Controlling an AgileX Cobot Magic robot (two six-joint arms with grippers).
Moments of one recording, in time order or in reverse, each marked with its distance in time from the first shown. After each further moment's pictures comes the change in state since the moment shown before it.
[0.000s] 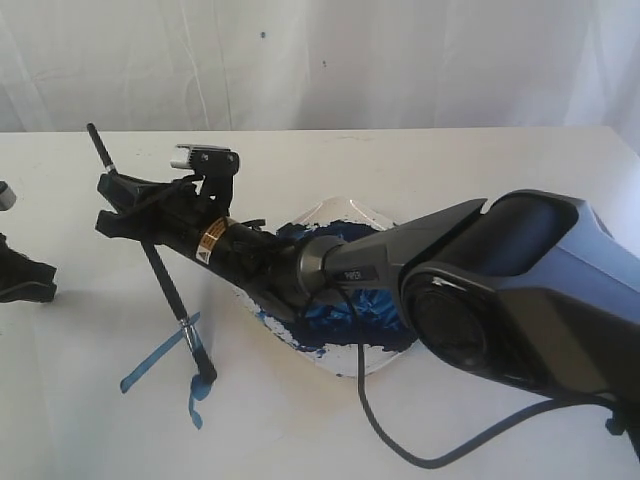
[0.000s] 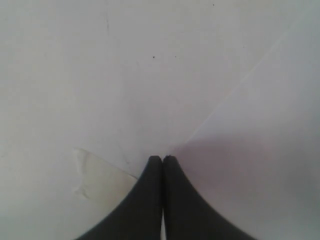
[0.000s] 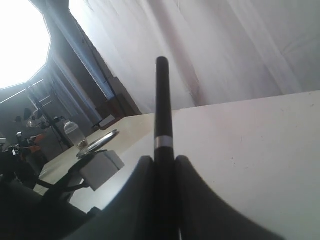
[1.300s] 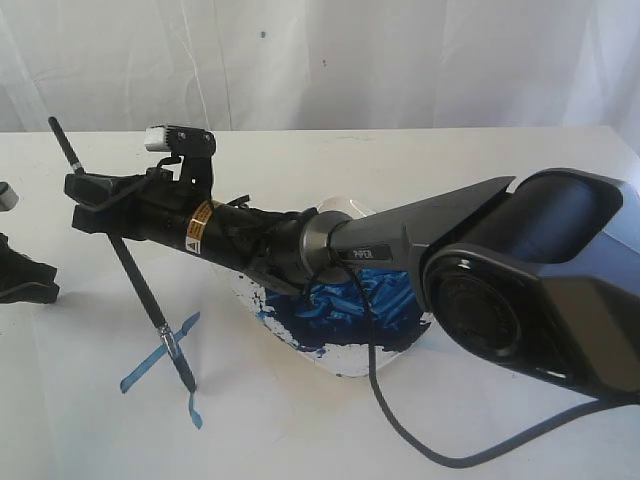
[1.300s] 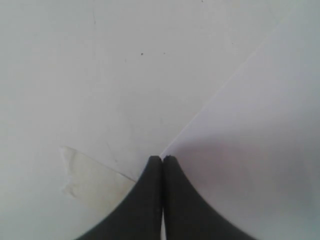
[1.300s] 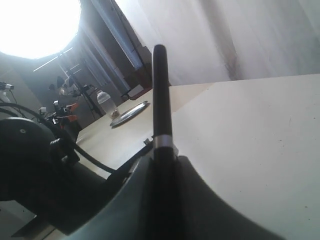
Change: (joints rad) left arm 0.000 0.000 0.000 0.001 0.025 0.000; right arm 0.000 -0.083 0.014 -0.222 0.055 0.178
